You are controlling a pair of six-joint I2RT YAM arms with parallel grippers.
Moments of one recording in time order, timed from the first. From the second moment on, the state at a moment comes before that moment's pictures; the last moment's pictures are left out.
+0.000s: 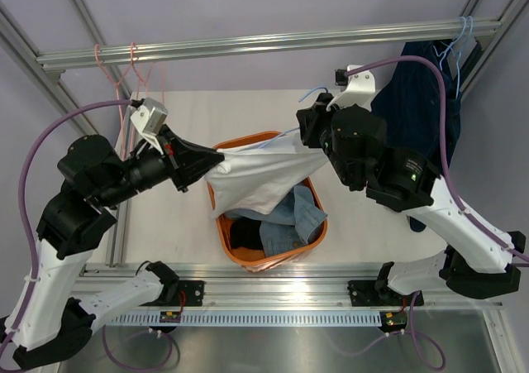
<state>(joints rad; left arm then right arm) -0.63 0.88 1.55 -0.71 0.34 -0.31 1.07 1.32 1.82 -0.68 0.79 0.45</state>
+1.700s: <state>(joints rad) -0.80 0.90 1.42 -0.71 0.36 -0.24 1.05 1.51 2.38 -1.09 0.72 0.44</state>
